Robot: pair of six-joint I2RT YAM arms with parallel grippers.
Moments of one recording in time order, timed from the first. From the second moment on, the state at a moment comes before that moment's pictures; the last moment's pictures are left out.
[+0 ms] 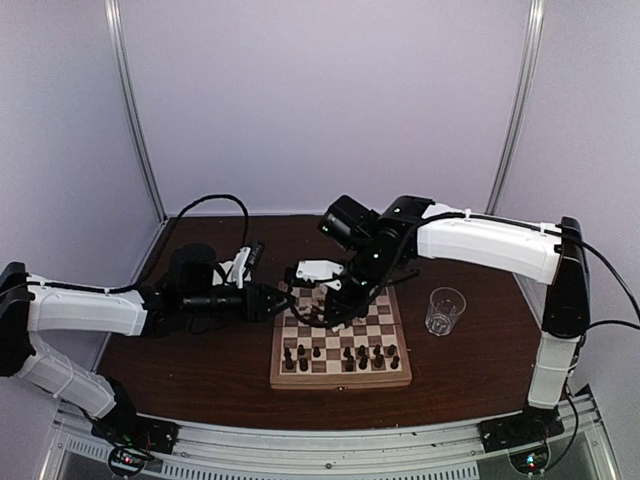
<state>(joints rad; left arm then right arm) -0.77 1.32 0.62 0.33 0.36 -0.52 0.97 1.90 1.72 -0.98 -0.20 -0.40</state>
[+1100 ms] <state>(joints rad) -0.79 1.65 0.64 0.89 0.62 -1.00 0.98 1.88 1.72 -0.98 -0.10 -0.42</state>
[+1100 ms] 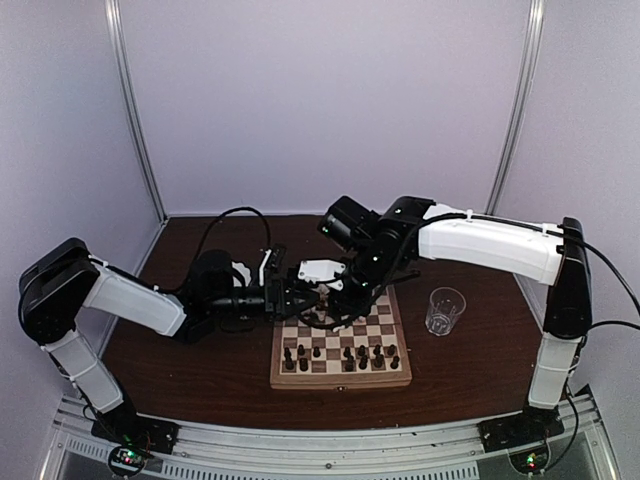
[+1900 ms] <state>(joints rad) -0.81 1.68 0.66 0.87 0.64 -1.00 0.98 1.89 1.74 -0.99 -0.09 -0.42</state>
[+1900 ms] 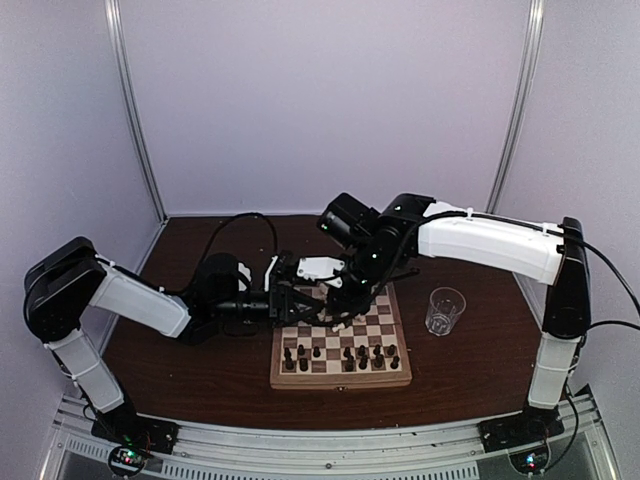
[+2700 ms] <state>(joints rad) -0.82 1.75 0.70 1.27 0.57 -1.08 0.55 1.58 1.43 -0.69 -0.85 -0.08</state>
